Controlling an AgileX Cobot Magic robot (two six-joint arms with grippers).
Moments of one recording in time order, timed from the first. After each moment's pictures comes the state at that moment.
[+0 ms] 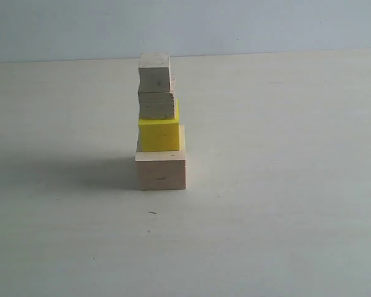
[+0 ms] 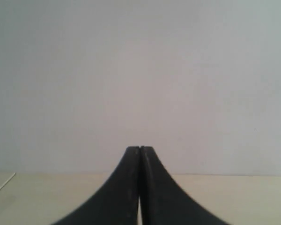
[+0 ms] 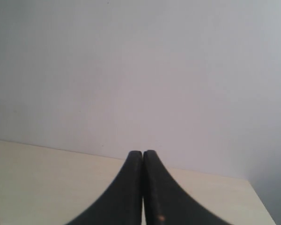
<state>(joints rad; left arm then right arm) 0.05 0.00 -0.33 -0.26 0.30 0.23 0.20 0.00 -0.75 -0.12 0.83 -0.08</state>
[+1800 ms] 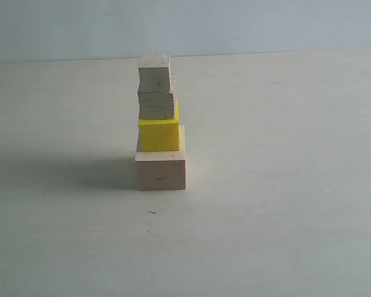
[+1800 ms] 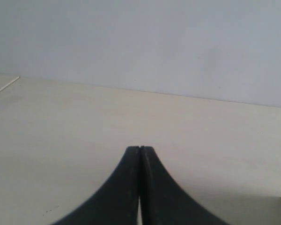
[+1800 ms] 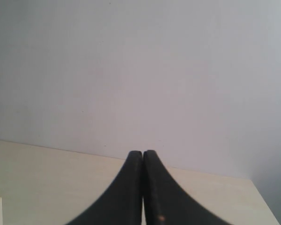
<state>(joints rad) 0.06 0.01 -0.03 -0.16 0.25 0.05 0.20 0.00 -0.75 -0.11 0.83 -0.08</state>
